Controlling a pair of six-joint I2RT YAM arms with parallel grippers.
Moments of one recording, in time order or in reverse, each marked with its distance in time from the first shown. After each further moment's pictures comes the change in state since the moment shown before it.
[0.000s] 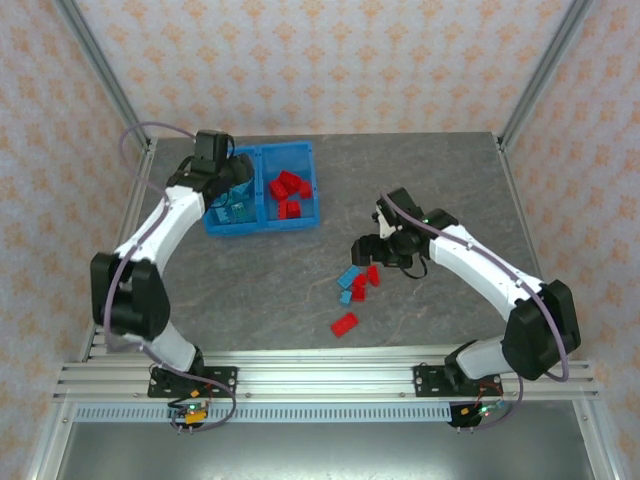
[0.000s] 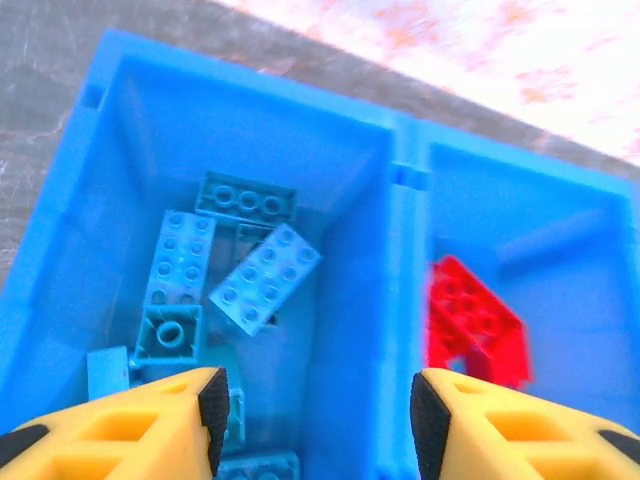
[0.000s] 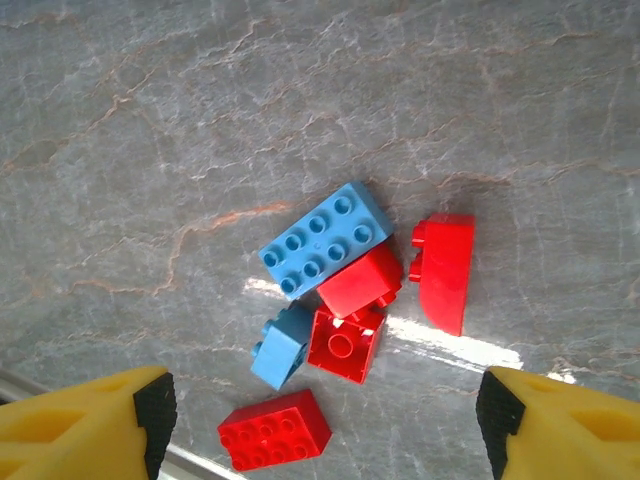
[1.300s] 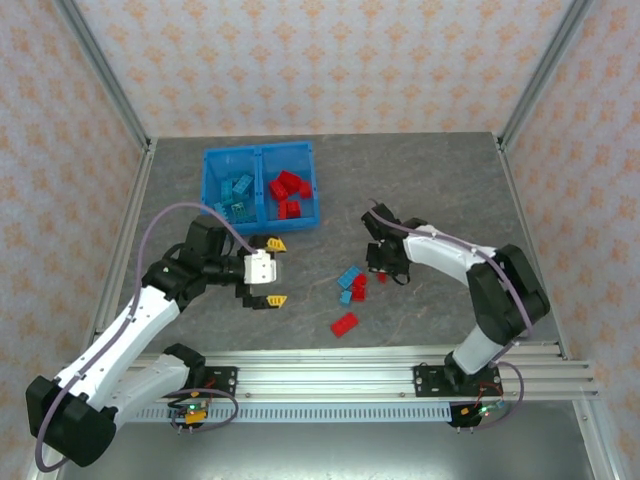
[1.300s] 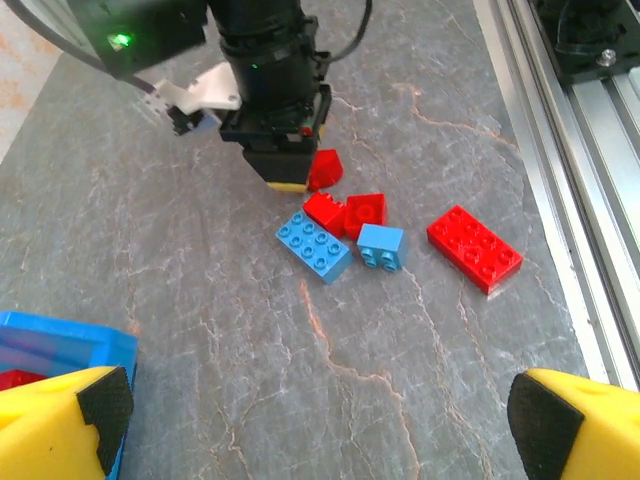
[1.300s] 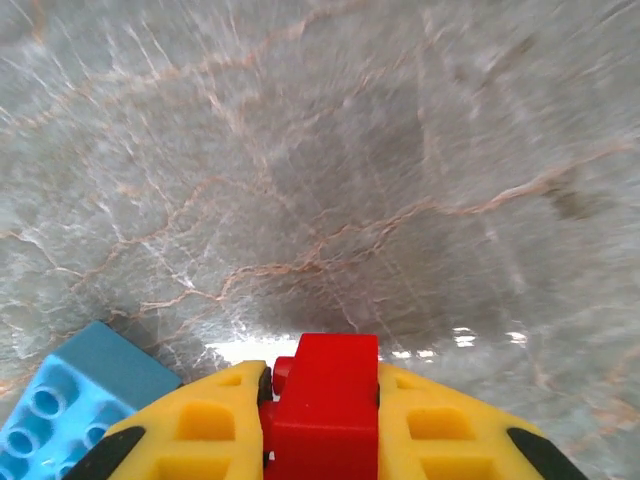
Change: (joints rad) left arm -0.222 -0.650 -0.568 -0.172 0.787 1.417; right arm 0.061 0.182 -0.073 0.147 0.343 0.181
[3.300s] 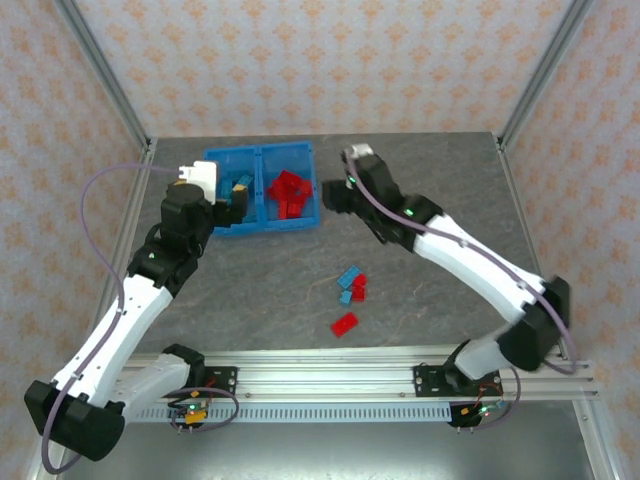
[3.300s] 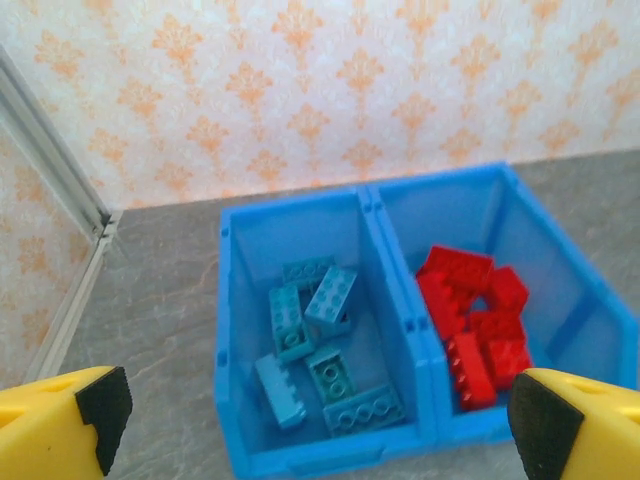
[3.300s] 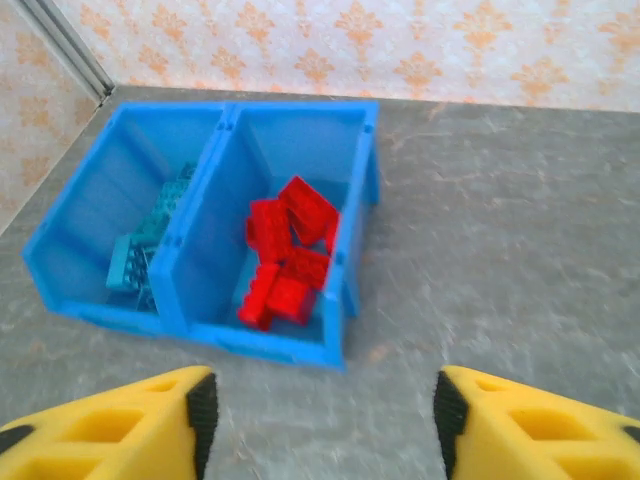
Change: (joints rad) left arm 0.086 0.067 0.201 0.257 -0.999 -1.012; right arm 0.154 -0.204 0.304 0.201 0.124 -0.271
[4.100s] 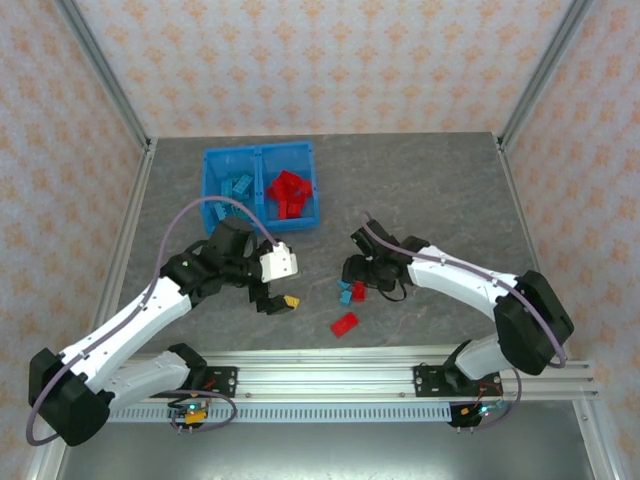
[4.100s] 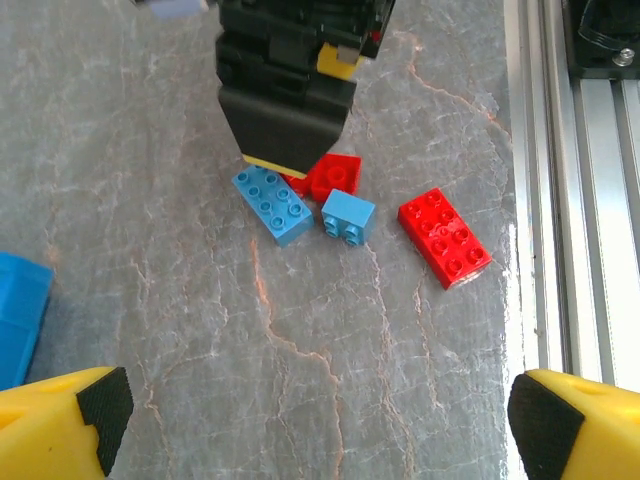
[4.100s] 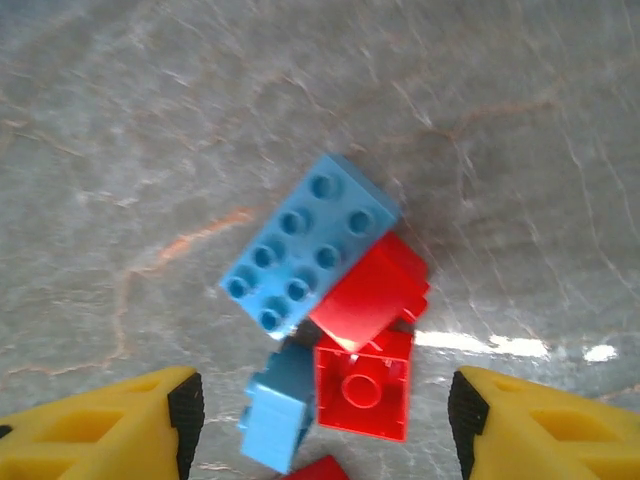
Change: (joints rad) left arm -0.257 0.027 -0.137 -0.296 0.795 0.719; right arm -0.022 0.052 -0.440 -0.118 -0.286 0.464
